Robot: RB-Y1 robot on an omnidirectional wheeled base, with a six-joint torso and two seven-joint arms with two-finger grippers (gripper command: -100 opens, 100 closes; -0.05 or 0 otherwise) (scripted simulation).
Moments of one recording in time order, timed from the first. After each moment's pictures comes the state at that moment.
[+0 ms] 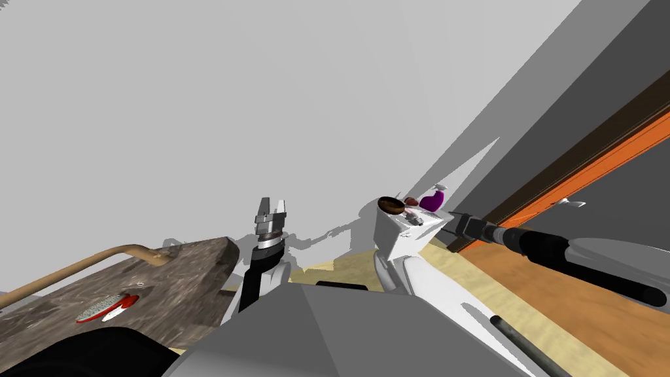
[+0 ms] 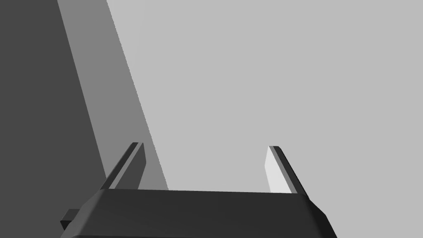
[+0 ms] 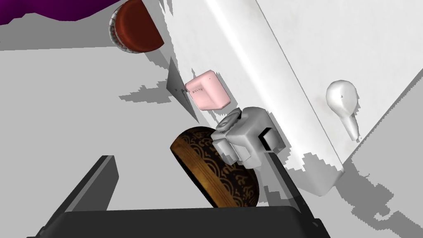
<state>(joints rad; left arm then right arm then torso) 0.51 -0.03 0.03 -2.32 0.03 -0.61 -0.06 0.36 -1.34 -0.23 -1.26 0.84 -0.58 0.58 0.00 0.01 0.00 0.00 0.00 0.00</state>
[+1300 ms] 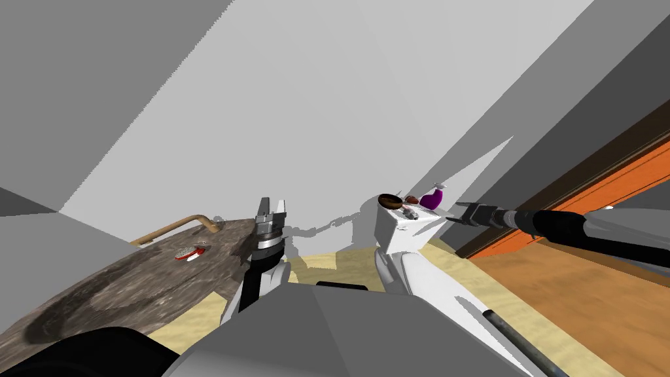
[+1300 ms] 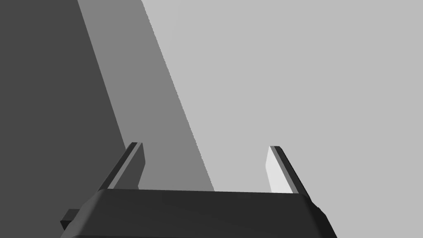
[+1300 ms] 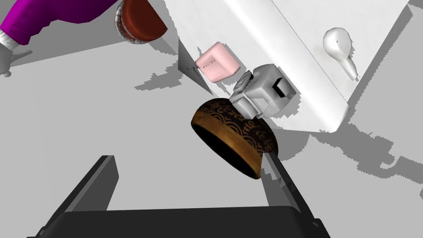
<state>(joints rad) 0.51 -0.03 0.03 -2.32 0.03 -0.61 -0.06 0.15 -1.52 -0.09 -1.06 0.80 -0.74 0.29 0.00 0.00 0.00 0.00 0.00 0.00</state>
